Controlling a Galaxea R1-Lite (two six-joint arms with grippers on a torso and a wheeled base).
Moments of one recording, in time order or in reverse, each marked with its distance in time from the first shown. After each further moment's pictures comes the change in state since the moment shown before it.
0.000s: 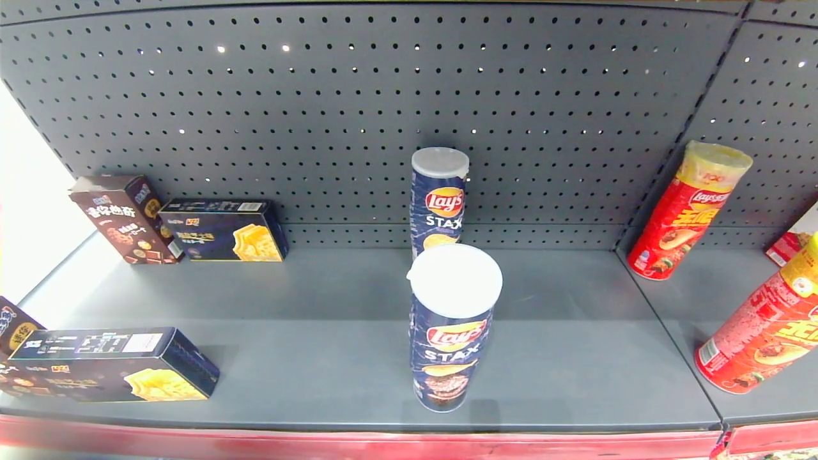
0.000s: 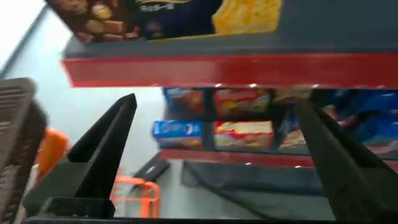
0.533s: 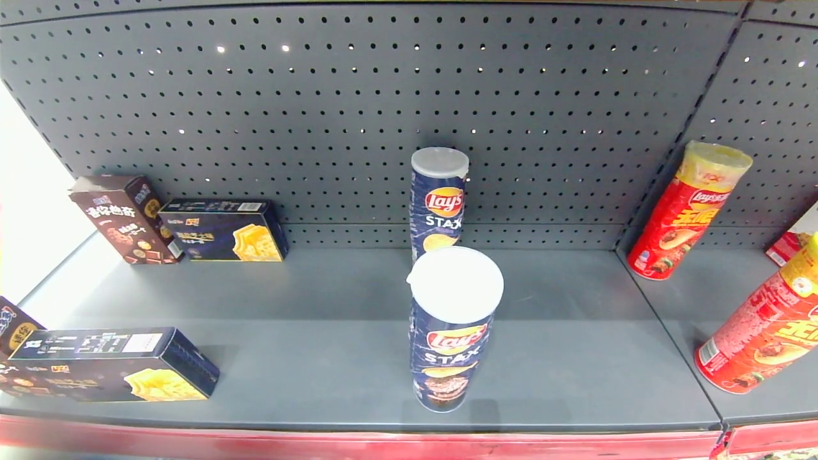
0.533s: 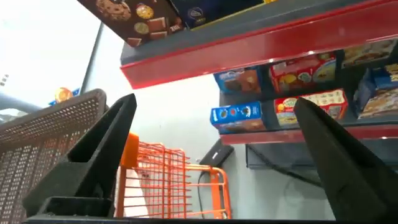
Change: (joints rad) left arm -0.304 0.031 -0.028 0.069 0.417 0.215; right arm -0.005 0.005 -0.001 0.001 -0.003 -0.004
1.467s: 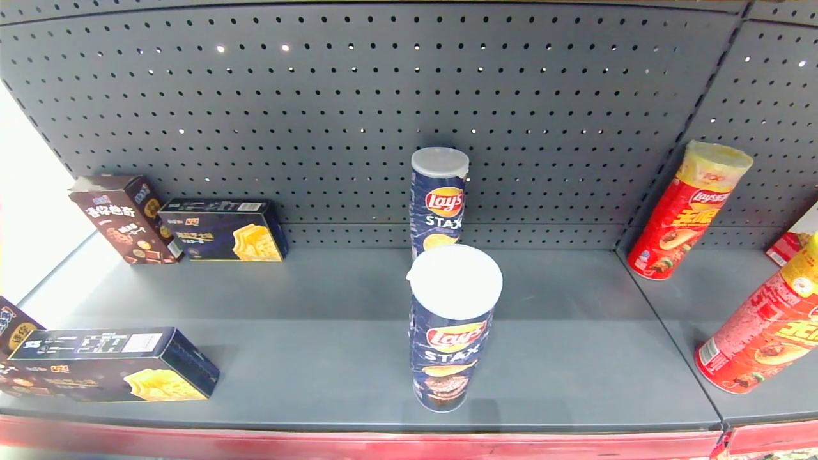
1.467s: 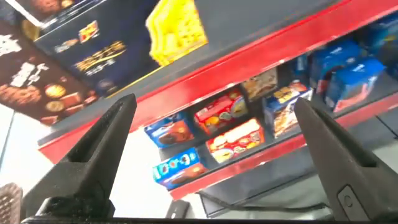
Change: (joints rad) left arm -0.145 -0.129 0.001 0.002 -0.313 0.027; right arm 0.117 0.226 -0.001 0.008 -0.071 -0.110
